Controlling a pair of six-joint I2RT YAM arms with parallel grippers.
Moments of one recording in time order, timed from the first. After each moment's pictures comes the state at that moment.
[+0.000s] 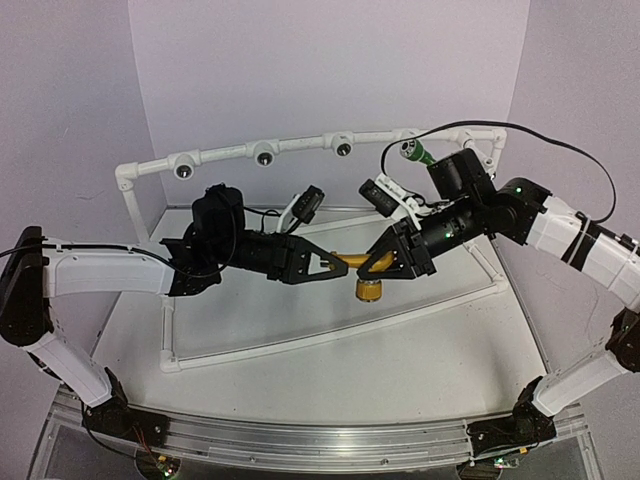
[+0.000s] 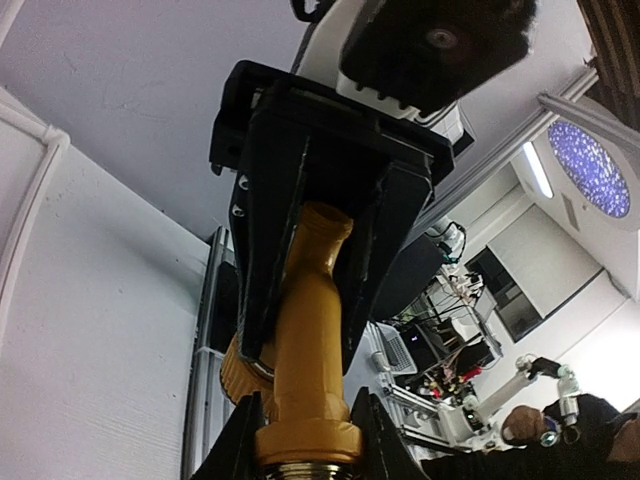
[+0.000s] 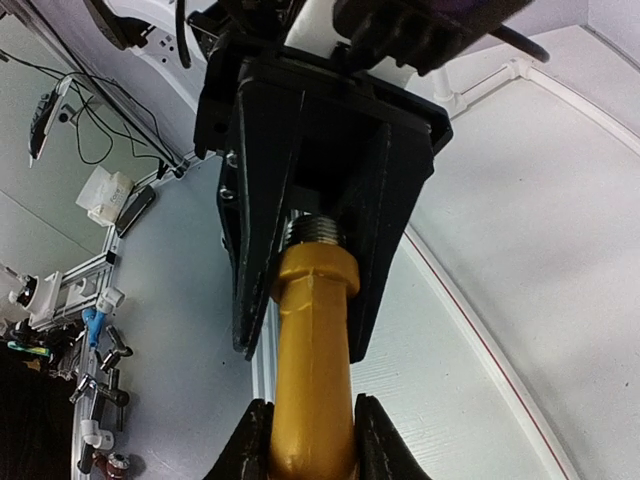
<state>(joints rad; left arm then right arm) -0.93 1.53 1.04 0.52 0.90 -0.80 0.76 1.41 1.42 -0.74 -0.81 -0.11</state>
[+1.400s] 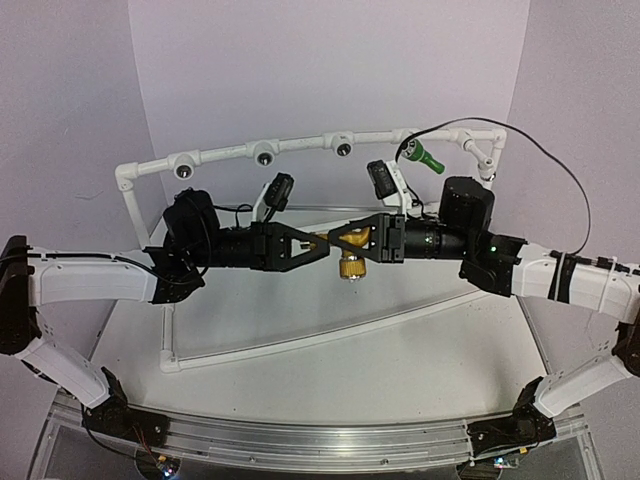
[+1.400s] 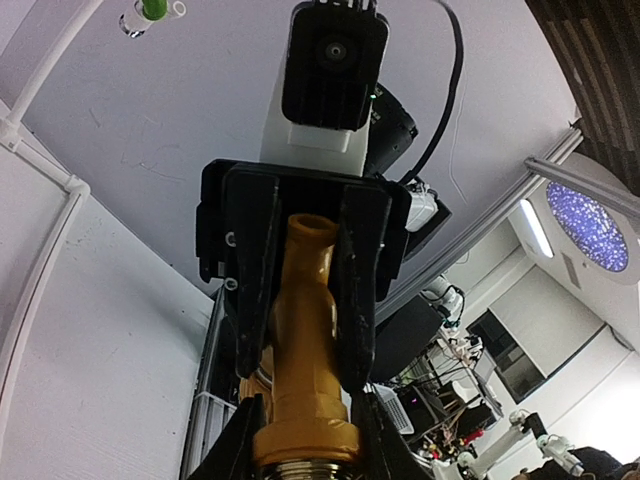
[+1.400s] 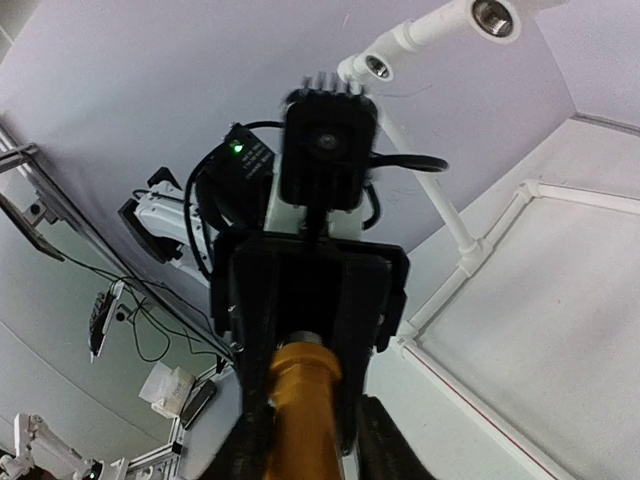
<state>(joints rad) -0.89 1.43 0.92 0.70 0.78 -0.92 0.83 1.36 1.02 0.32 -0.68 0.66</state>
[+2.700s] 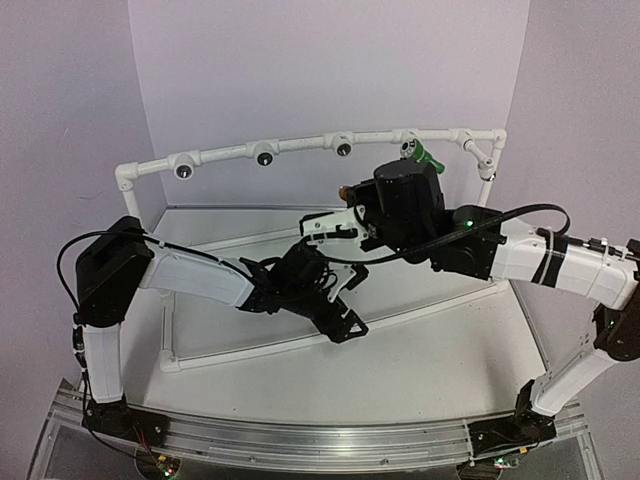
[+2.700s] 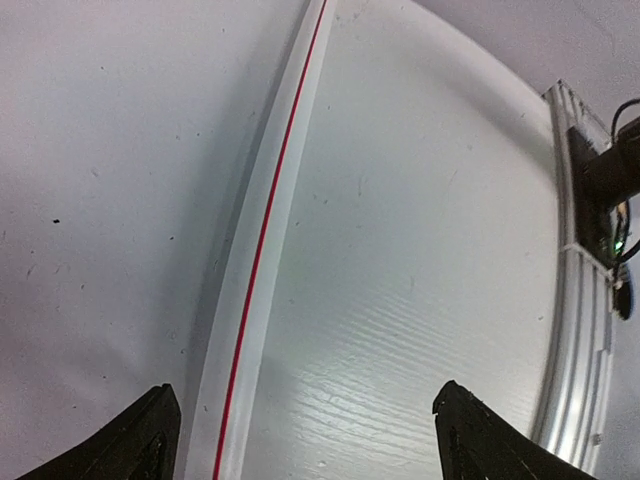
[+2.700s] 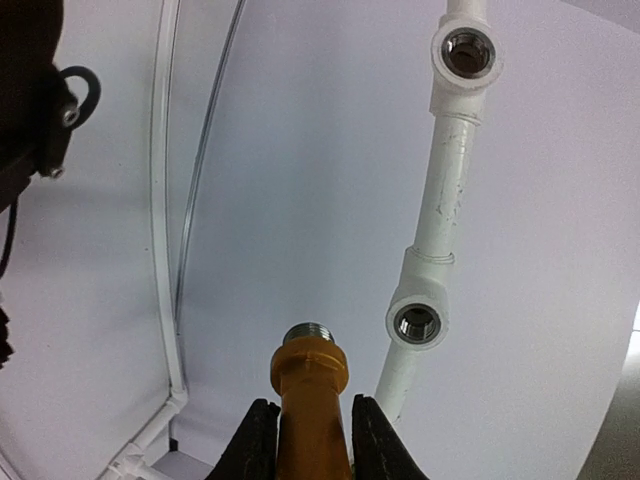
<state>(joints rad) -1.02 2.00 1.28 0.01 0.31 -0.13 1.08 1.53 1.40 -0.17 0.67 -1.50</state>
